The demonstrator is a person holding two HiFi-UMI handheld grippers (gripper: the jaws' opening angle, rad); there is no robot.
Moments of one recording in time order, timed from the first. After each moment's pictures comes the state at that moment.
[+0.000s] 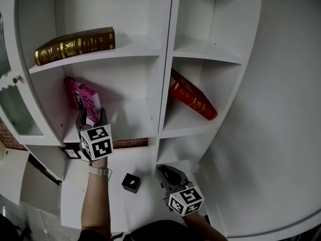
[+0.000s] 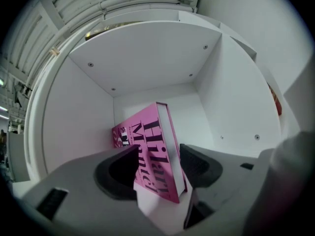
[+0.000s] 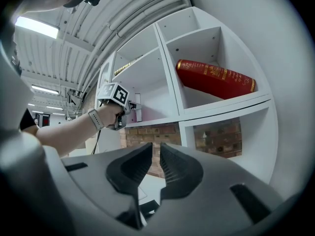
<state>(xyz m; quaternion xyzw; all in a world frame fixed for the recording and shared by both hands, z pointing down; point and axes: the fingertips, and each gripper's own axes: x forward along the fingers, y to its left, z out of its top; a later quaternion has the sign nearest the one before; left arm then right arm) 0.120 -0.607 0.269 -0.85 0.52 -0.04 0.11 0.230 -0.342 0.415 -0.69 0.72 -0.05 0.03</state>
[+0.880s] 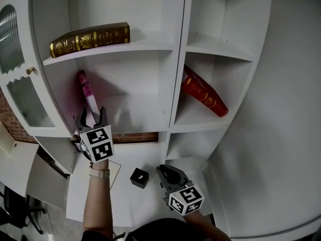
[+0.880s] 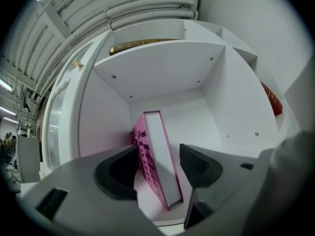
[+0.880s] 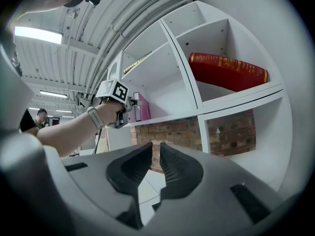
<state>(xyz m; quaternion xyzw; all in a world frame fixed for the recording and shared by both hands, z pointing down) 0.063 -0.589 0.260 -0.82 0.55 -0.02 0.13 0.186 -0.348 0.421 -0.65 0.76 -0.06 0.04</state>
